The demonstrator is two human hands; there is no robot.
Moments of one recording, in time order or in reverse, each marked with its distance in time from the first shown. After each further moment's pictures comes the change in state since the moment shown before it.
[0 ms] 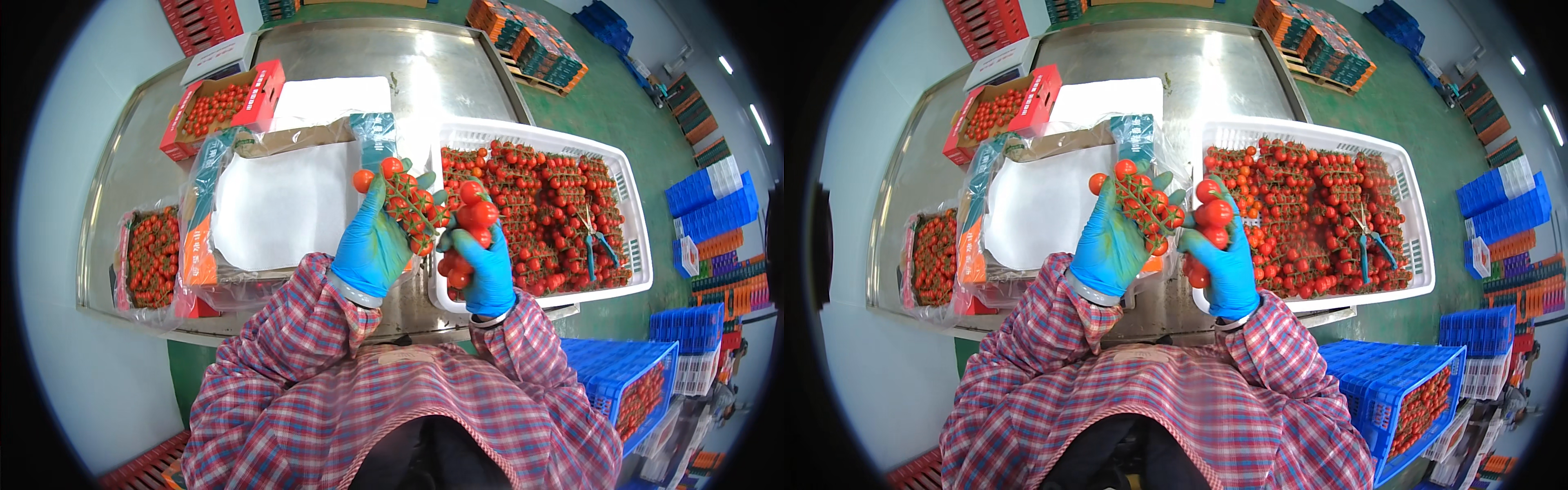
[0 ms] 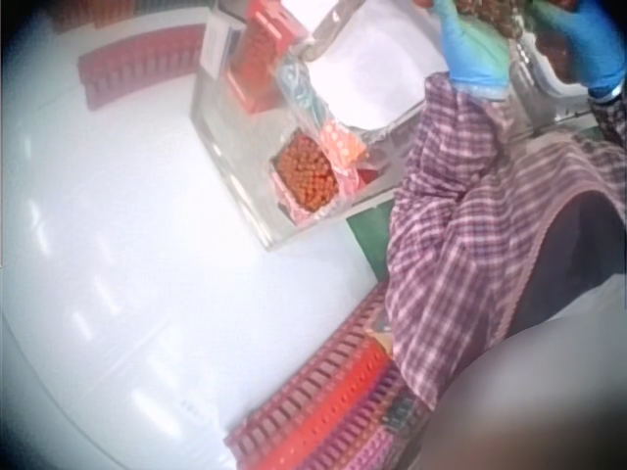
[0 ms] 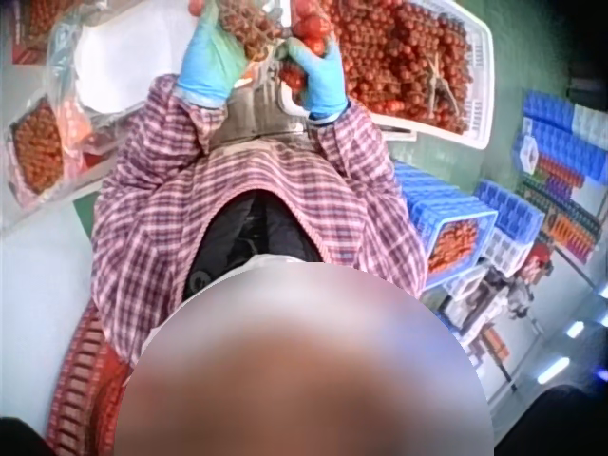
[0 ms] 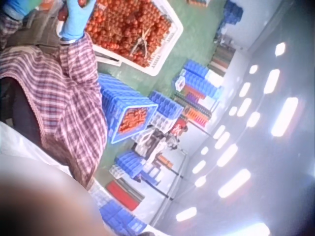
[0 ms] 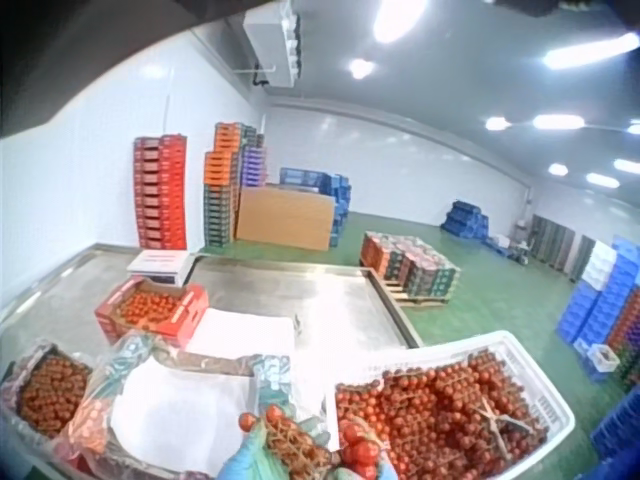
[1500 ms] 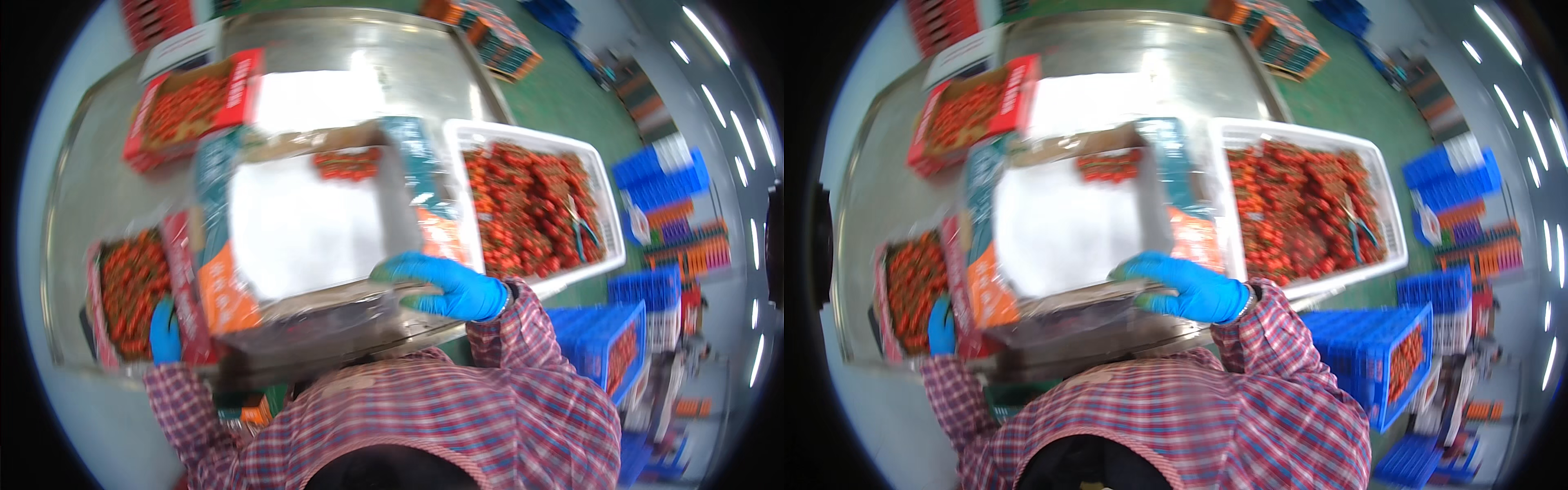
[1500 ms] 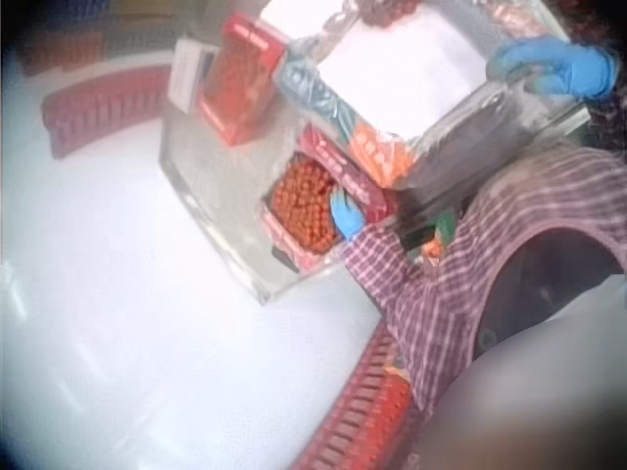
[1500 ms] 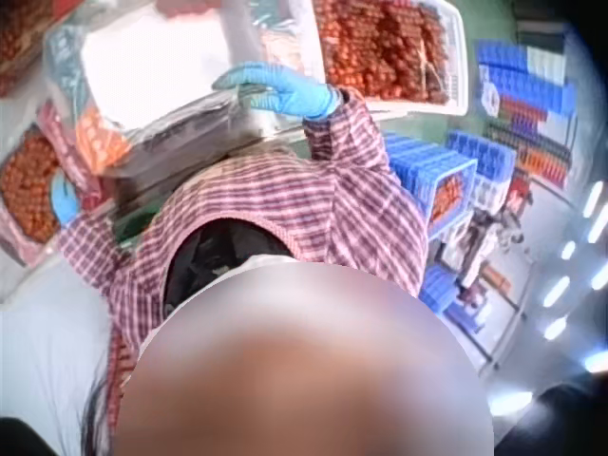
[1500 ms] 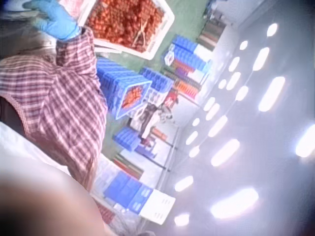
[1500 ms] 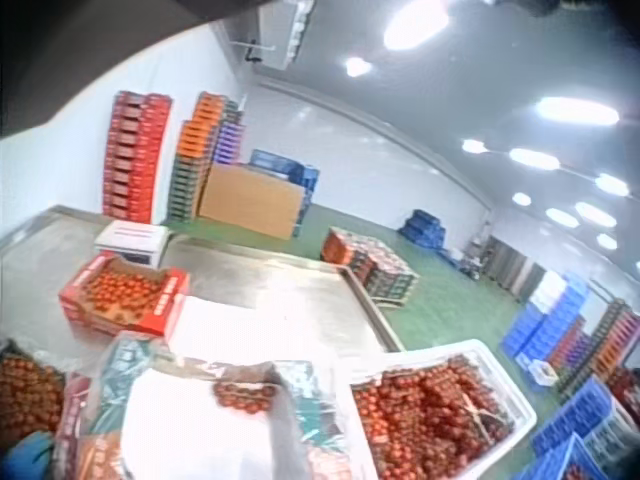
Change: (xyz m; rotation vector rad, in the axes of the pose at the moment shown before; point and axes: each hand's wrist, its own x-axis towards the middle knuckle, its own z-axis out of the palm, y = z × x) left_hand -0.233 0.431 -0.334 2.233 0.485 0.069; right_hand 0.052 0.071 0.128 -0.869 -0.759 0.001
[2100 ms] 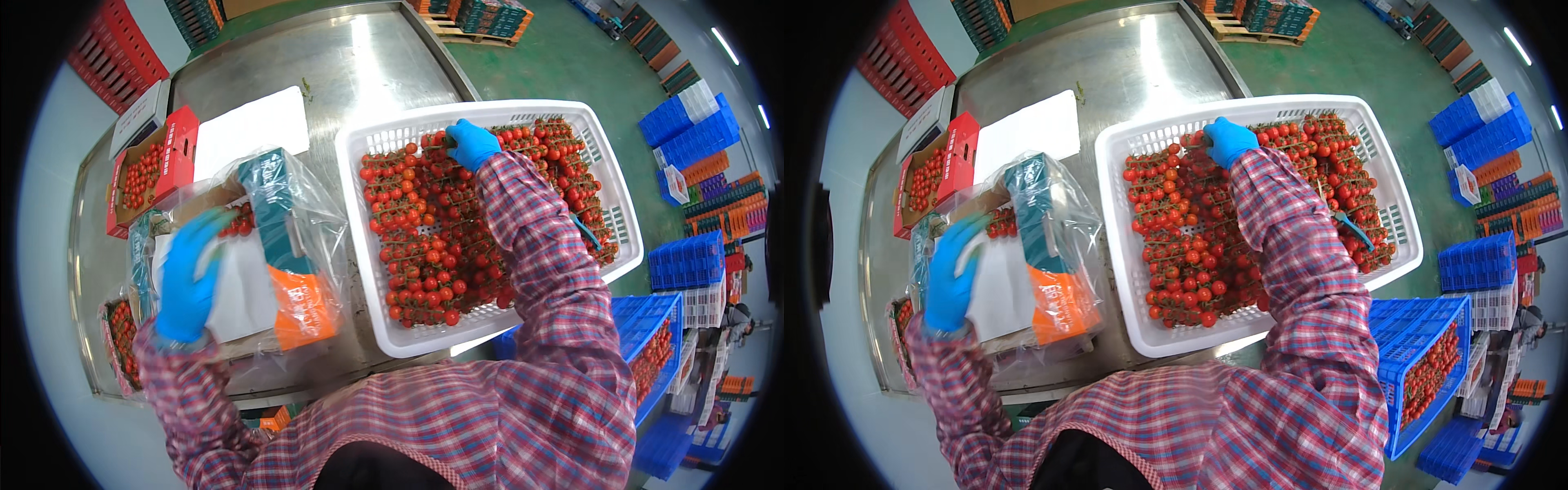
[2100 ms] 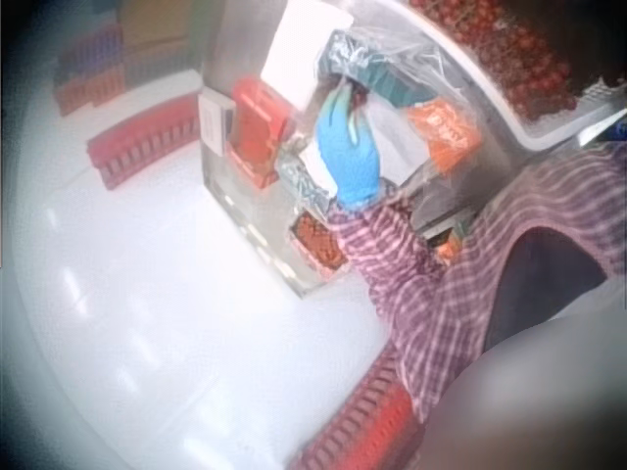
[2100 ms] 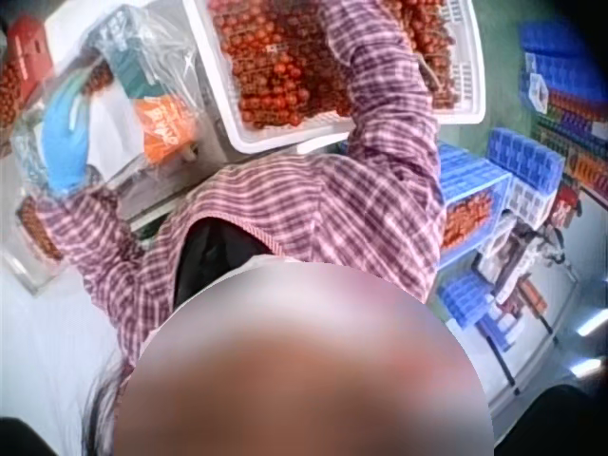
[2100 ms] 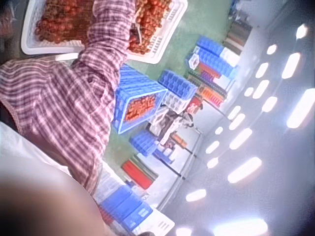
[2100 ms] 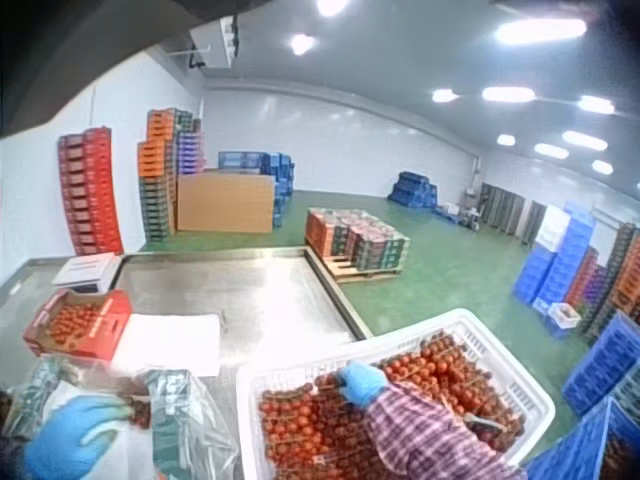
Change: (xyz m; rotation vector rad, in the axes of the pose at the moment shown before) left_hand 0.136 0.531 0.075 0.083 -0.110 0.566; right_hand -0.126 0.196 -0.374 -1.007 0.526 0.582
